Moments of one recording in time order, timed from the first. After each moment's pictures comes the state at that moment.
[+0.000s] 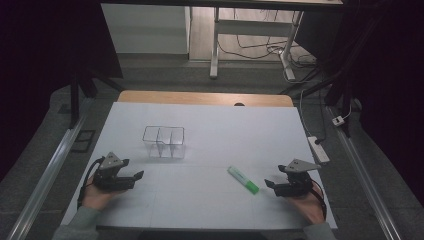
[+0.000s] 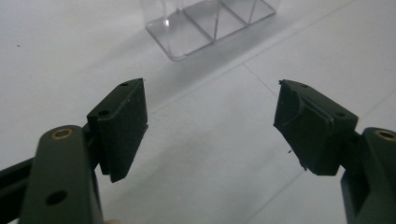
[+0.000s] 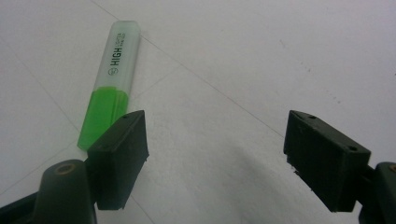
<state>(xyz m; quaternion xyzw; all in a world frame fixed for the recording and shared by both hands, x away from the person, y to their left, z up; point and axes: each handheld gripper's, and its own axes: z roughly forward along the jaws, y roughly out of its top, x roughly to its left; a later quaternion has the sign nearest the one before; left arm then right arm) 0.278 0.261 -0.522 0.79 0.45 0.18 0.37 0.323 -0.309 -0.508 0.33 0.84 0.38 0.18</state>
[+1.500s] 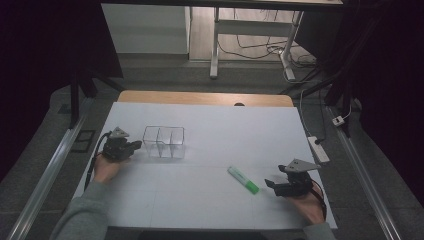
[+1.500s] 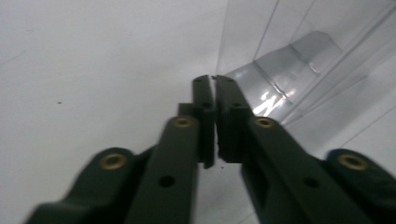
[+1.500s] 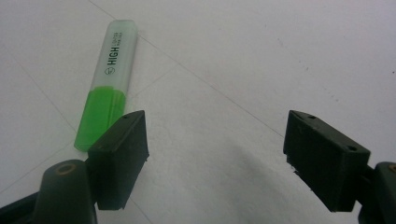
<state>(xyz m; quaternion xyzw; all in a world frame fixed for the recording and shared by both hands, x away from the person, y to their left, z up) 0.366 0.270 -0.526 0.78 0.48 0.17 0.37 0.323 -0.309 -0.509 0.33 0.84 0.38 0.18</state>
